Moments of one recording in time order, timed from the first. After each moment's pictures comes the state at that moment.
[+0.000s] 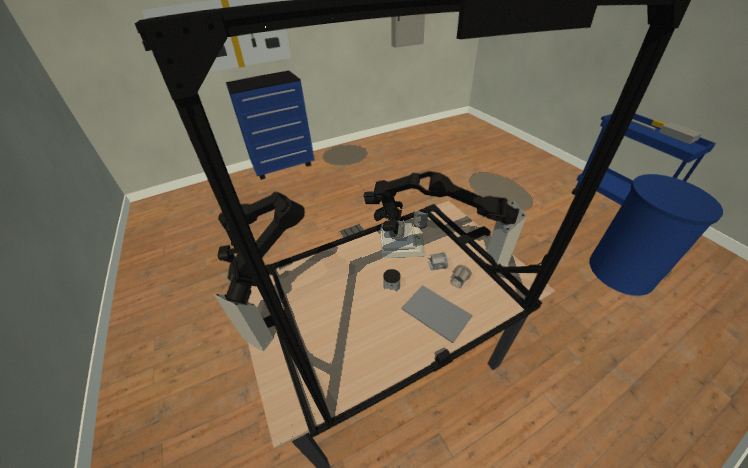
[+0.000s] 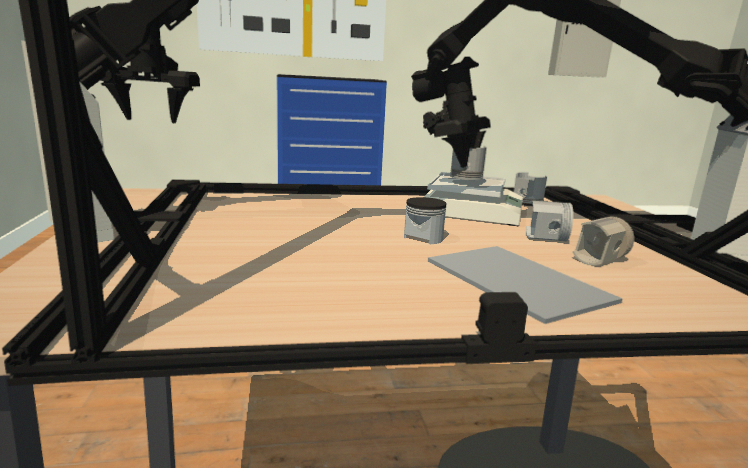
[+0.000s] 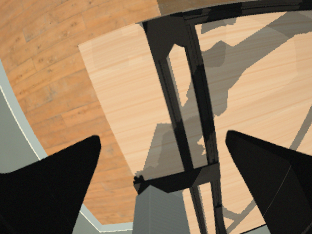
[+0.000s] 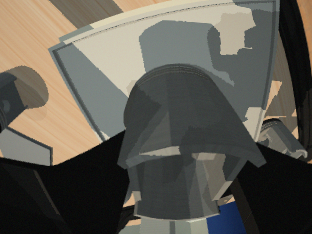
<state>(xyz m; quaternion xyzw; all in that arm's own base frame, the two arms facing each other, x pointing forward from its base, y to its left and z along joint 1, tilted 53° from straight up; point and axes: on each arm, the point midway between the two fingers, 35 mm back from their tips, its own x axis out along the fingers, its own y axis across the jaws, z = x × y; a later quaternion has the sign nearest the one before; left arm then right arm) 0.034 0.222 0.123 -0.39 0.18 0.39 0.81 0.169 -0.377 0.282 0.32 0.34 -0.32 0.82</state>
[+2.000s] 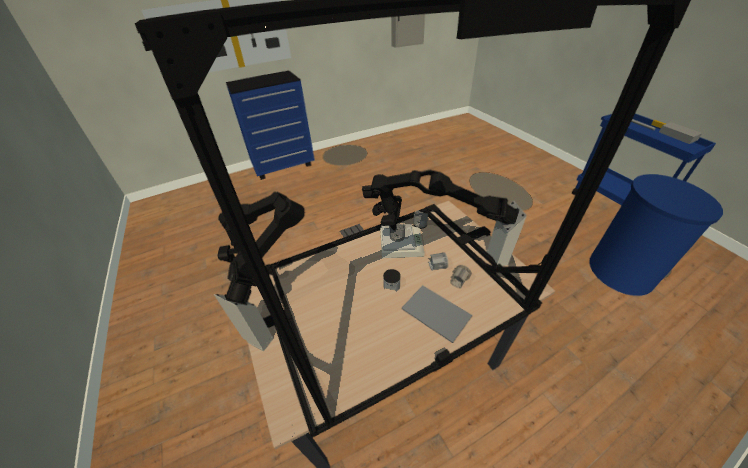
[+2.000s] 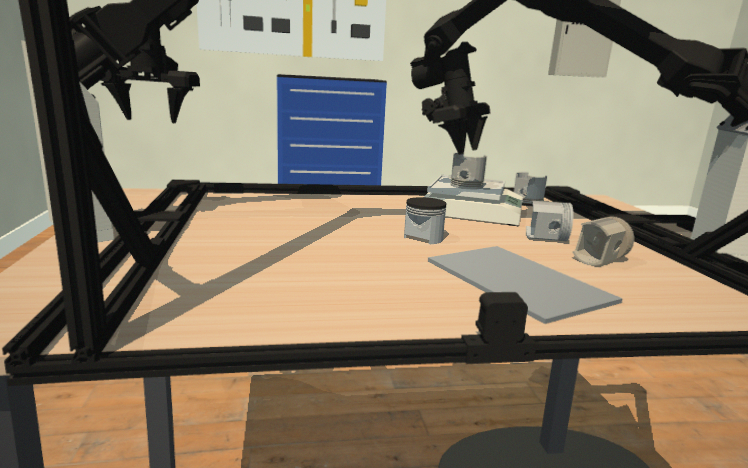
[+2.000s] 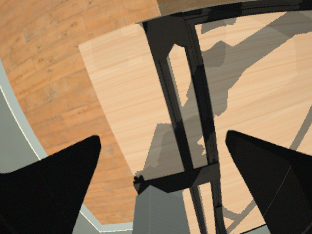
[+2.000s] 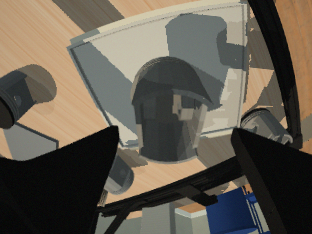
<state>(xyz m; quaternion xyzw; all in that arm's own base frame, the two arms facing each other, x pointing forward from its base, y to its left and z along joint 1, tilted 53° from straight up) 0.034 0.222 0.123 -0.39 0.18 0.39 0.81 0.150 -0.368 0.303 0.33 0.34 -0.33 0.82</state>
